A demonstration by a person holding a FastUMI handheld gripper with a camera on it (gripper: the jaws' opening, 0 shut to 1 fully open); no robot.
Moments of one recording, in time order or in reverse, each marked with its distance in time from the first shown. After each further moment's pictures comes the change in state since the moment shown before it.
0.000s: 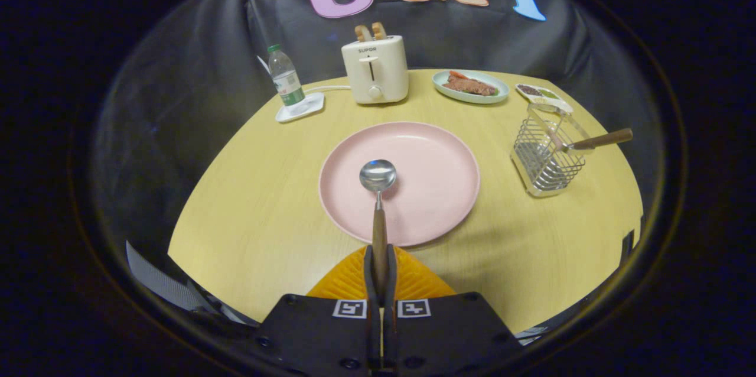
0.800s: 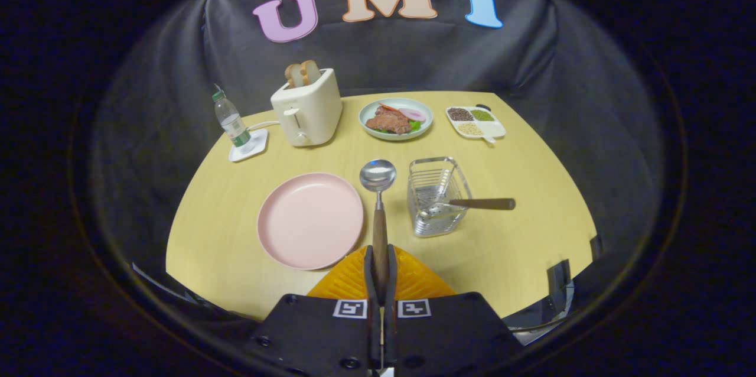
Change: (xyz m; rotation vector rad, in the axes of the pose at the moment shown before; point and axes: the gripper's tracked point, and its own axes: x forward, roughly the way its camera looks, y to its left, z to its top) arm -0.072 -0.137 0.095 0.038 -0.018 -0.176
